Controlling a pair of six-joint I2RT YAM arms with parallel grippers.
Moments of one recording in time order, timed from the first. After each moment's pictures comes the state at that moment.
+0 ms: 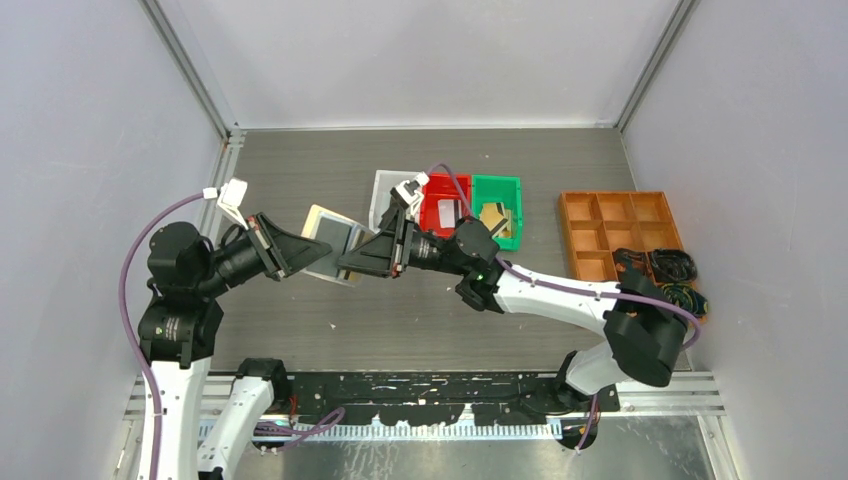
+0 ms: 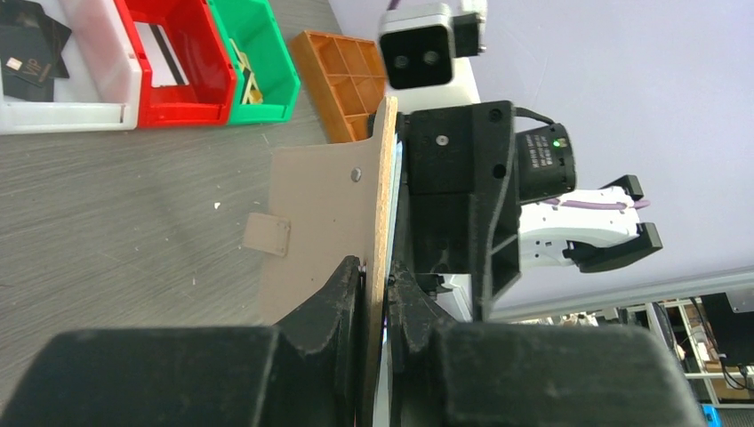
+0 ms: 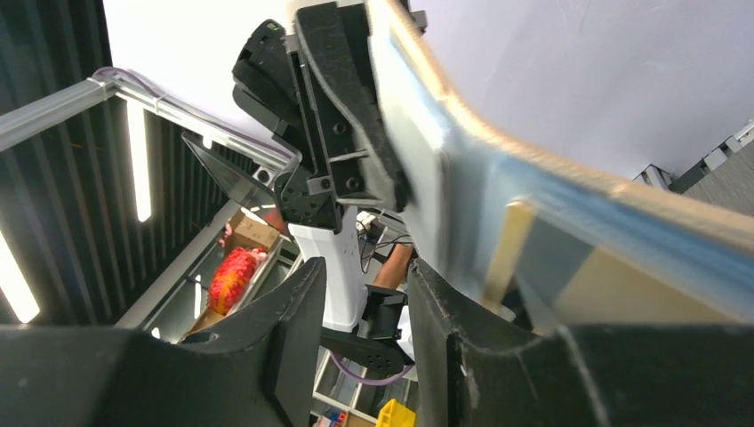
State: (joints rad) left arm -0.05 0.64 1.06 -0.61 0.82 -0.76; right arm 0.99 1.43 0.89 0.93 -0.49 1.39
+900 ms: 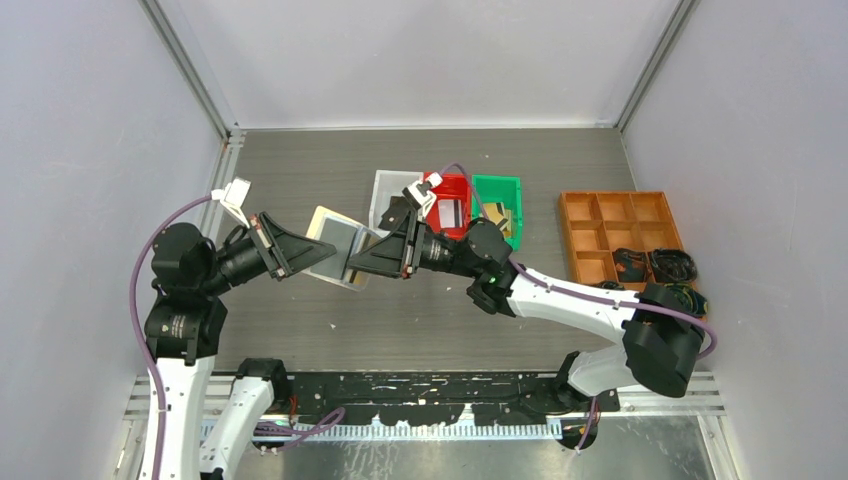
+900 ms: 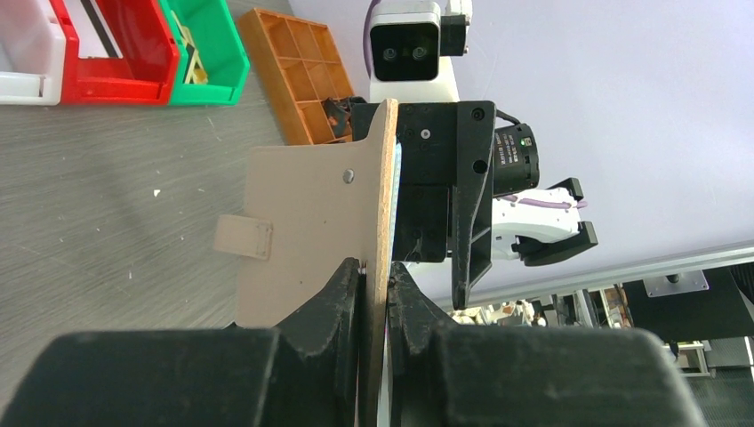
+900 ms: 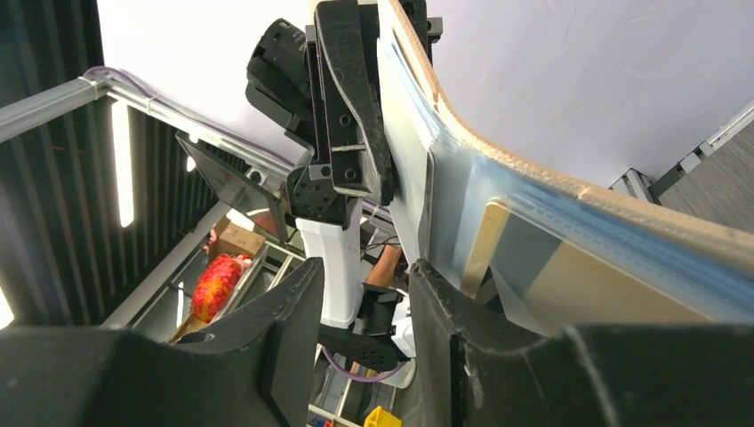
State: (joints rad) left arm -0.05 0.63 1.00 -0.50 0.91 -0.92; right arm 0.97 1.36 0.85 0.88 -0.48 1.37
